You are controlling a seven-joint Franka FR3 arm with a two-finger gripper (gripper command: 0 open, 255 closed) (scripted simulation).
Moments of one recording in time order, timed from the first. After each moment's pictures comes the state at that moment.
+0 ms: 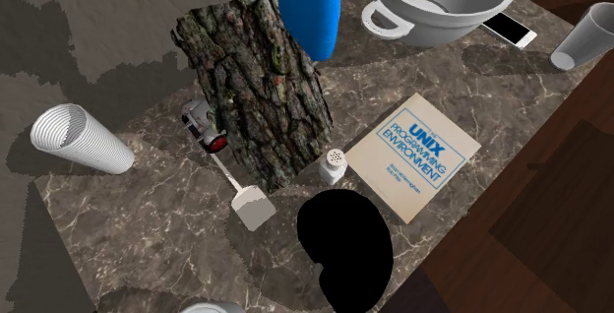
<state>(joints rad) -0.03 0.04 -0.32 -1.42 0.01 1.47 -0.48</state>
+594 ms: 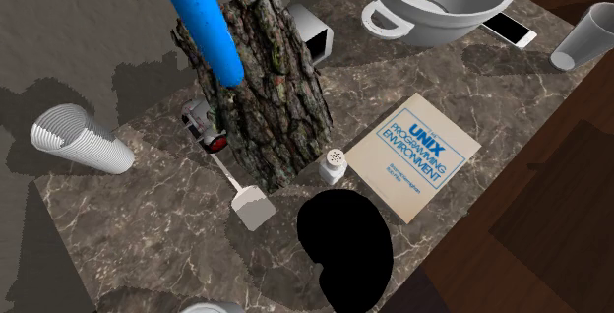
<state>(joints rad) 0.09 -0.02 -0.20 -1.44 -0.01 1.43 -0.25</state>
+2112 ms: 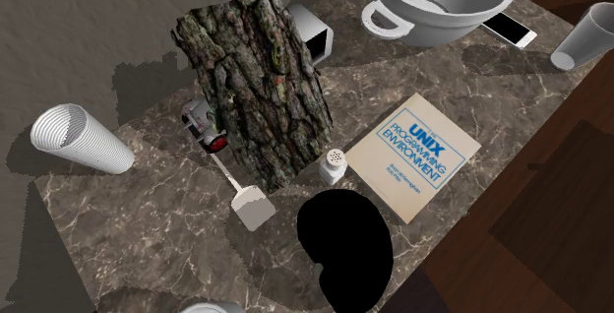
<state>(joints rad) 0.39 0.34 0.05 -0.81 -0.03 1.16 0.28</state>
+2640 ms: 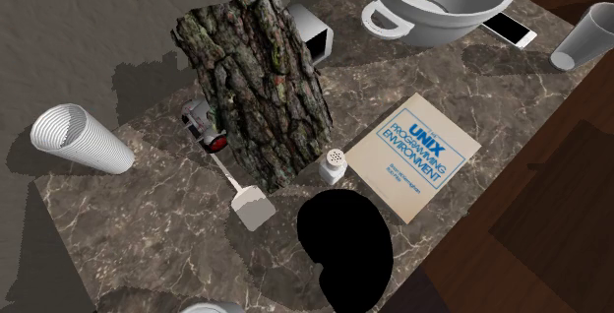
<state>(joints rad) 0.41 0.27 0.06 -0.99 -0.03 1.27 0.32</state>
